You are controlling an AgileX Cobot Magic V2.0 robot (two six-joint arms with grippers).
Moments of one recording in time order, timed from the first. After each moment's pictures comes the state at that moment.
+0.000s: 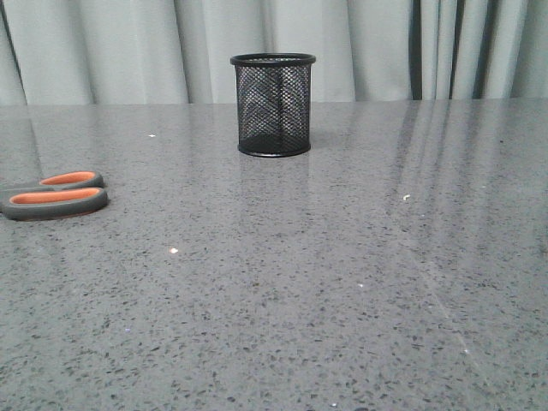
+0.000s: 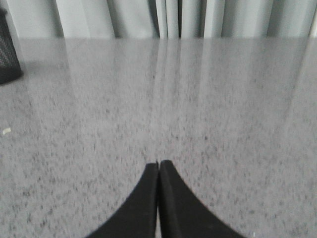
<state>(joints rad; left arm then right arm) -0.03 0.00 0.00 -0.06 0.14 0.00 0.01 -0.01 0.01 0.01 0.17 -0.03</state>
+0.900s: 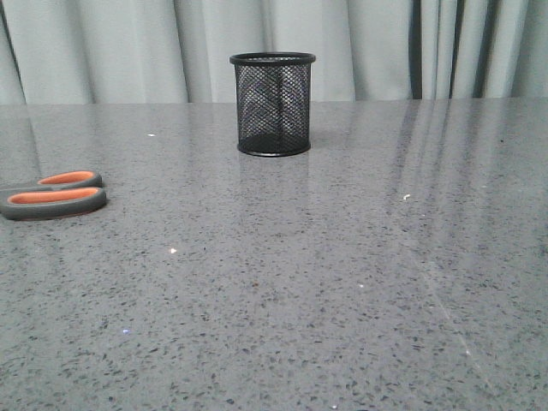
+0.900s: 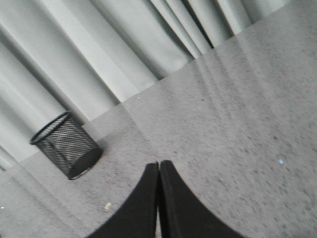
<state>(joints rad) -0.03 0.00 -0.04 -0.72 0.13 0.00 0.01 -0.01 -0.05 0.56 0.14 -0.02</state>
